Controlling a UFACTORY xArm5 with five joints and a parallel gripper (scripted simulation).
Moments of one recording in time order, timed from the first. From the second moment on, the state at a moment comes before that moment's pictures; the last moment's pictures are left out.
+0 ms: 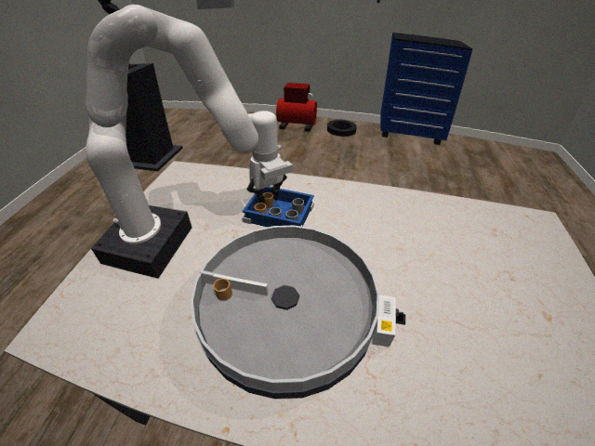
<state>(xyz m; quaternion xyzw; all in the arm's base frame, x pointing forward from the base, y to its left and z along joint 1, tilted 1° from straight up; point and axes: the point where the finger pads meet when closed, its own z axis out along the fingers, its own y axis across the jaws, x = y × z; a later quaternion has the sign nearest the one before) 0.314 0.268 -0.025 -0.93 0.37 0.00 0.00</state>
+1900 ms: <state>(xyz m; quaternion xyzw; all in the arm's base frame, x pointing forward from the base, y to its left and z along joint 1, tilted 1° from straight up) 0.314 0.268 -0.026 -0.93 0.37 0.00 0.00</state>
